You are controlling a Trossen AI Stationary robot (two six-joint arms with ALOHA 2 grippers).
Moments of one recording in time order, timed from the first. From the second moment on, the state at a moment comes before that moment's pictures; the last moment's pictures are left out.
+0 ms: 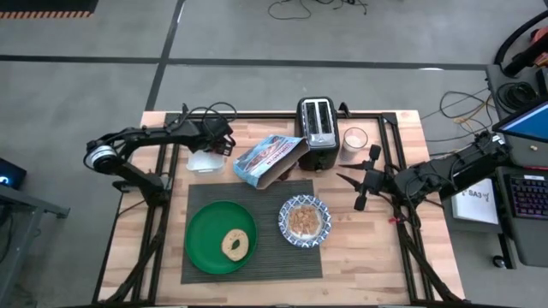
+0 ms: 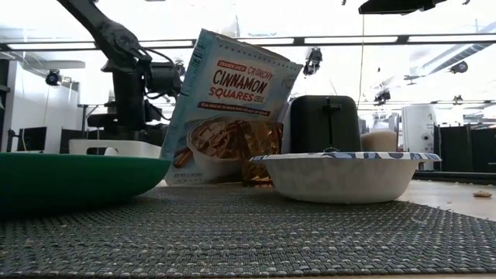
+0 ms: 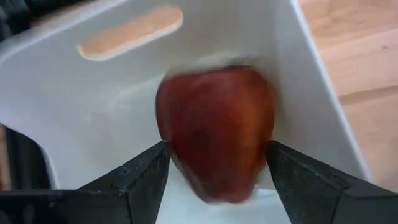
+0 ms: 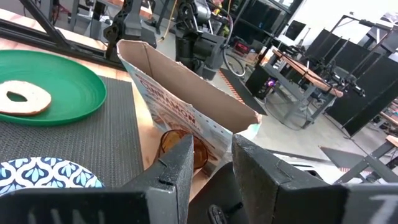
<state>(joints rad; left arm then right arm) 0.61 1.47 0.81 -0.64 -0.40 -0.66 0.42 0.75 0.64 -0.12 0.76 -0.27</state>
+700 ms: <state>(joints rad) 0.61 1.40 0.83 -0.70 -0.46 -0.63 0.42 0.75 0.63 -0.12 0.76 -0.26</state>
